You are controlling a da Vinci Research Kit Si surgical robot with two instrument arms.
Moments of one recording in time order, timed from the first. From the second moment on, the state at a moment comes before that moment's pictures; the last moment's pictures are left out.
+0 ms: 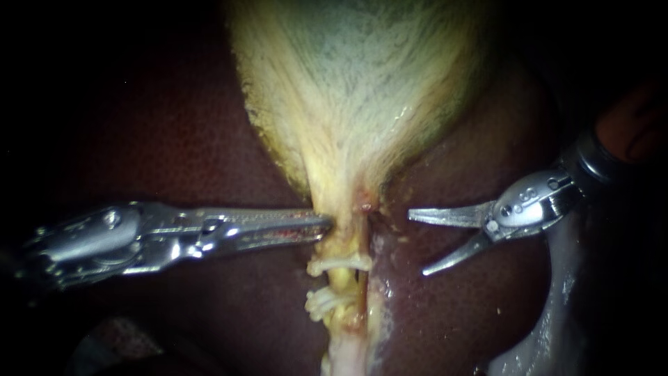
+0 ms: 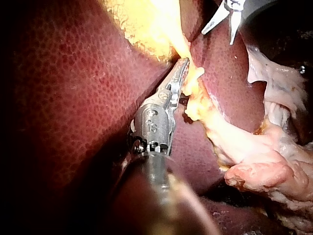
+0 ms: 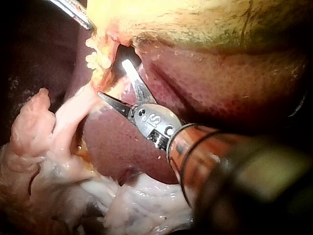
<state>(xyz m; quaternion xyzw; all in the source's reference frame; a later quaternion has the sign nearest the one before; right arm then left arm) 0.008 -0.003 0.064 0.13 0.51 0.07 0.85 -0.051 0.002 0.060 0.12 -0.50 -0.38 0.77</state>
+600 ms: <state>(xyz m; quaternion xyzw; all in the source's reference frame) 0.015 -0.011 0.068 0.23 0.50 0.10 0.83 -0.046 0.002 0.059 0.12 -0.50 -0.38 0.77</state>
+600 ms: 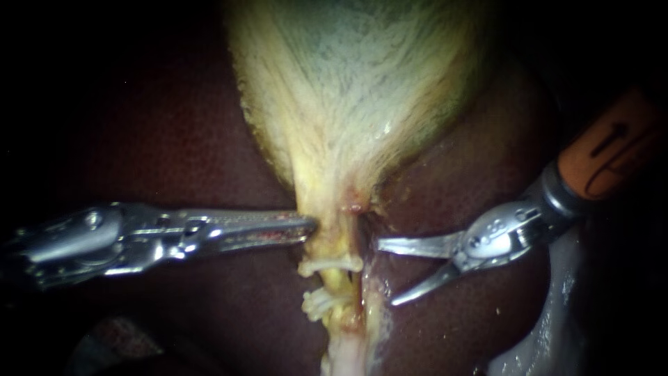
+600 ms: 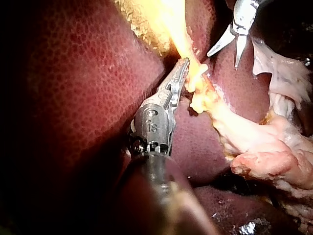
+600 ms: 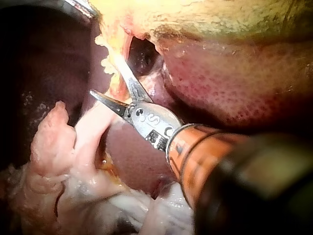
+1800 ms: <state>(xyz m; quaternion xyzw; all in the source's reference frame) 0.018 -0.012 0.073 0.29 0.42 0.11 0.85 -0.044 0.001 0.055 0.12 -0.50 -0.39 0.77</state>
